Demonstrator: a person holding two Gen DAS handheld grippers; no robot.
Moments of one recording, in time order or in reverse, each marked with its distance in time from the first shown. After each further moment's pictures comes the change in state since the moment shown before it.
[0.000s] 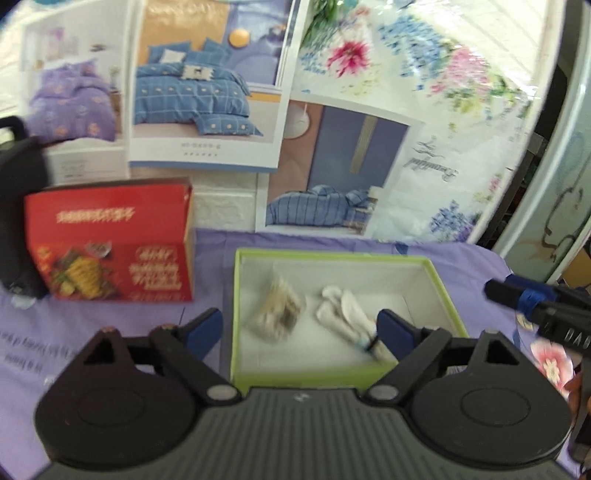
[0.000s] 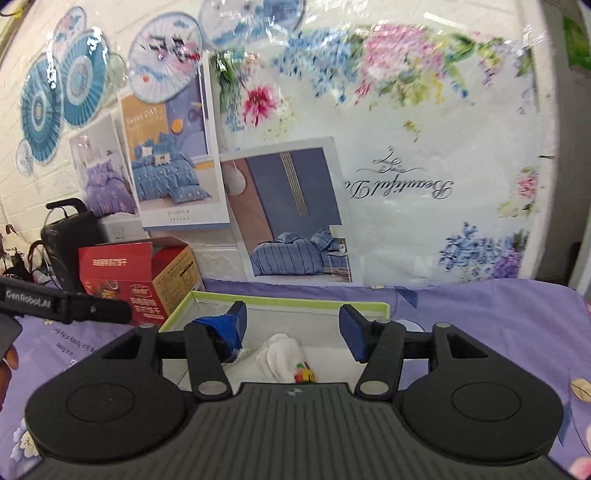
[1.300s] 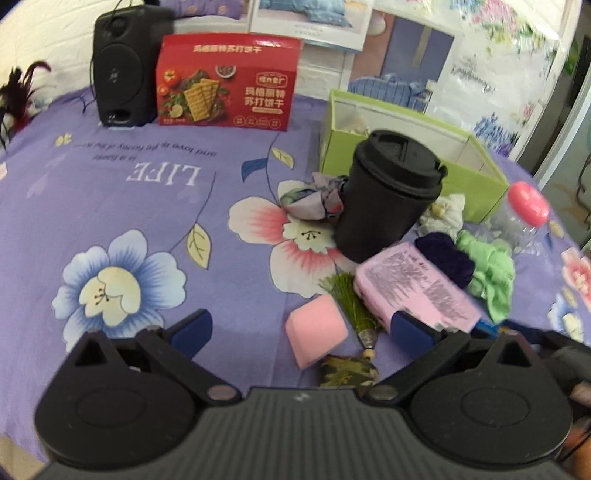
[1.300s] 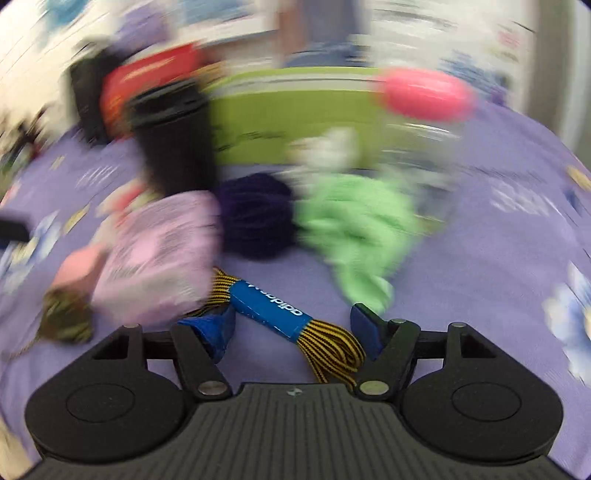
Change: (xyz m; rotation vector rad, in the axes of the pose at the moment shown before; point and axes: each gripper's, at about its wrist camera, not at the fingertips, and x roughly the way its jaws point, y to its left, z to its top) left arm -0.078 0.030 -0.200 -0.107 0.139 0.167; right arm -0.036 0.041 -0.211 0.080 0.247 -0.120
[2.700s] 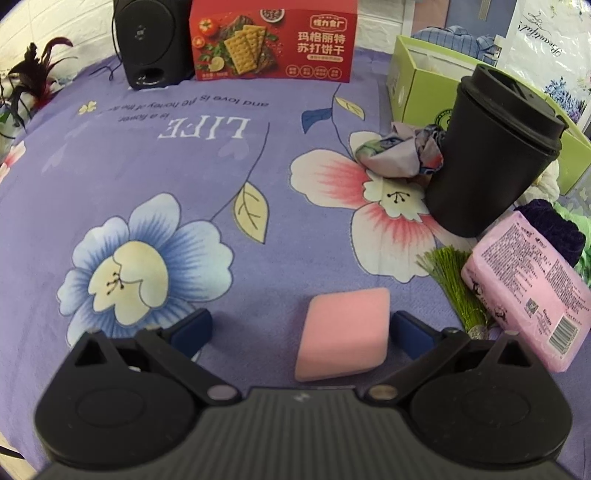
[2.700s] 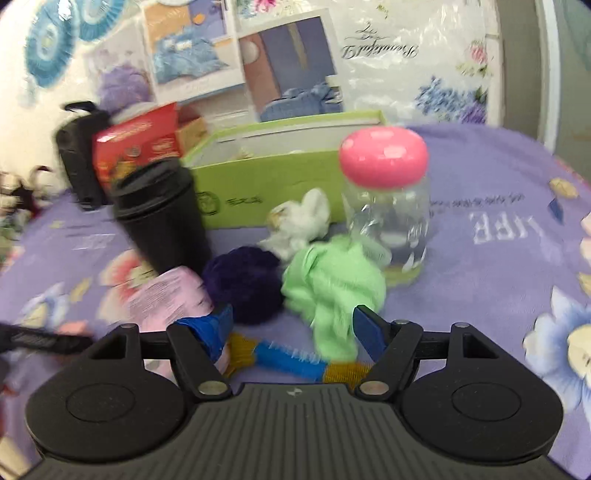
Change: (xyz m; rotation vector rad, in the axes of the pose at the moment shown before) left arm 0.067 0.035 -0.007 -0.014 0.092 0.153; right arm 0.005 0.031 0.034 -0.046 -0.058 -0.009
